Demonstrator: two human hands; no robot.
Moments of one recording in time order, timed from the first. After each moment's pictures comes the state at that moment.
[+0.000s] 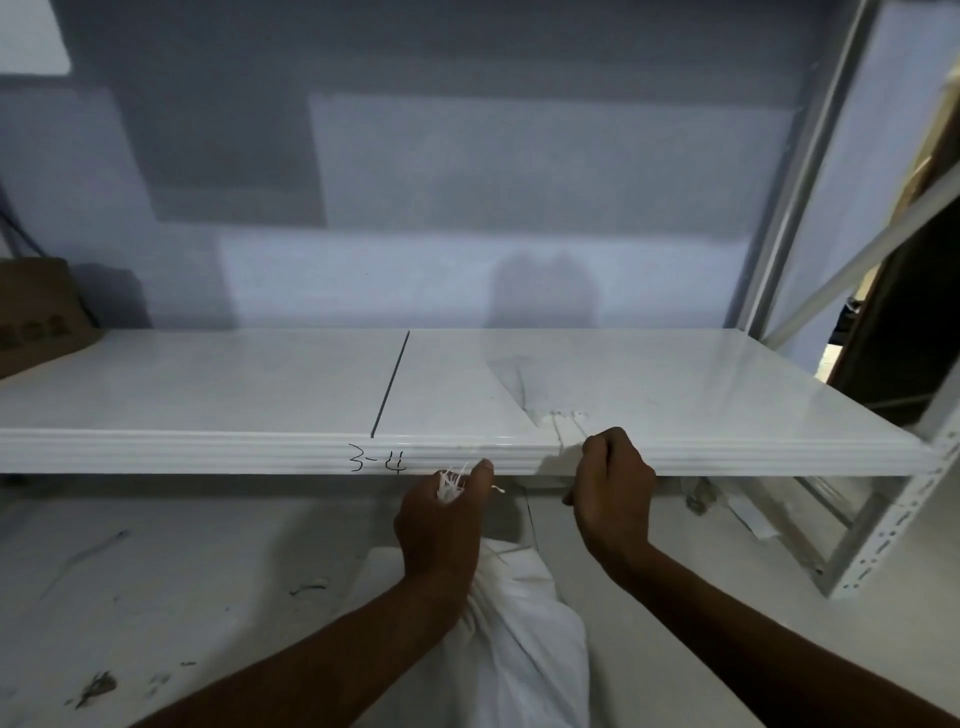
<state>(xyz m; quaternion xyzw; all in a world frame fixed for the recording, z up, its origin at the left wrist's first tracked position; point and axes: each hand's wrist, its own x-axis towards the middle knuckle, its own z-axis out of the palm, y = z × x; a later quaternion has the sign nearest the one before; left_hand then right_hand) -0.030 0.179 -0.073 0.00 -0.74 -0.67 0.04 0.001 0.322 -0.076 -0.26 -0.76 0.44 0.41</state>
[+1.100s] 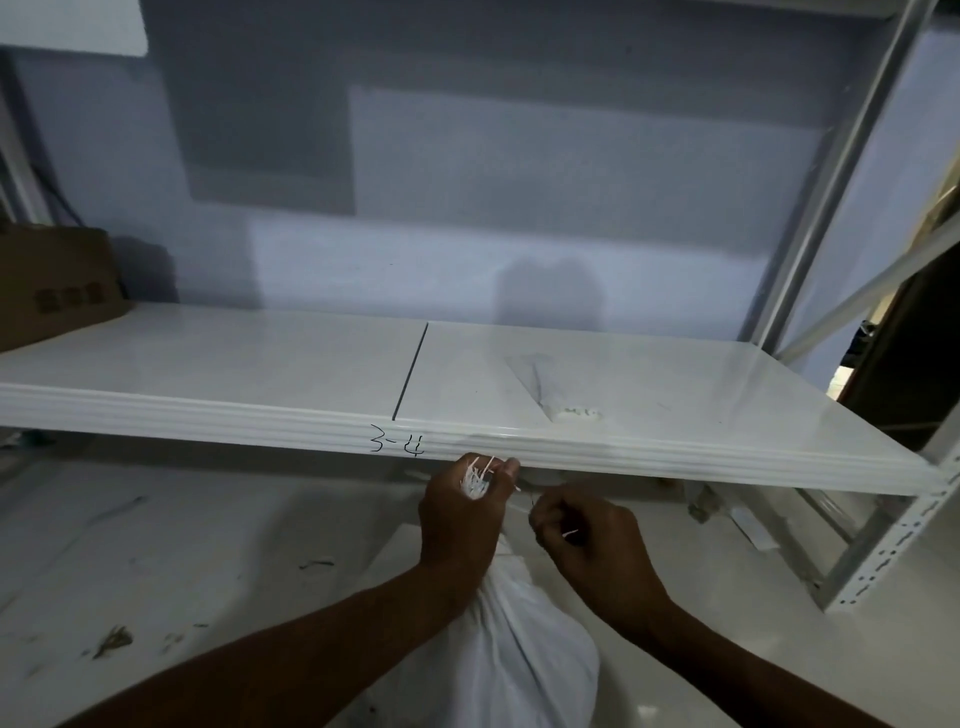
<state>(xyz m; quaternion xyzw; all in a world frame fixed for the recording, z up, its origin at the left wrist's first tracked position) -0.014 0.167 -0.070 -0.09 -0.73 -0.68 0.03 0.055 0.296 -0.086 -0.03 -0.89 0.39 0.25</state>
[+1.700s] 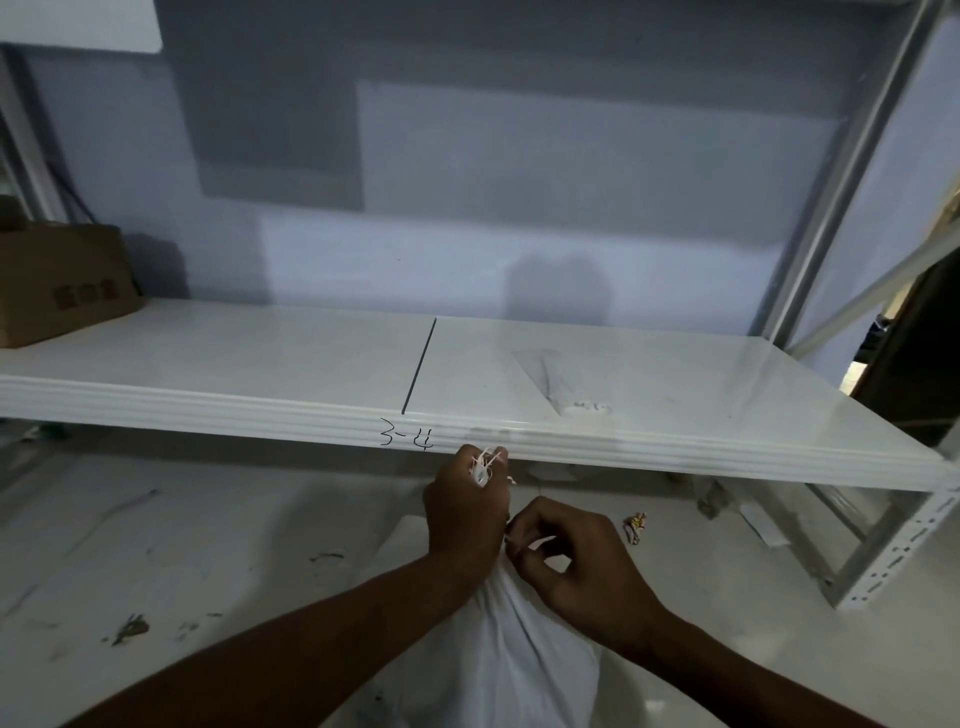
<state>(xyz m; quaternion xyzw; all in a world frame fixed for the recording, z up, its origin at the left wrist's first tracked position) -0.020 0.169 -0.070 -0.07 -0.79 -0.61 0.08 0.065 0.270 -0.079 0.08 -0.87 0.44 0.20</state>
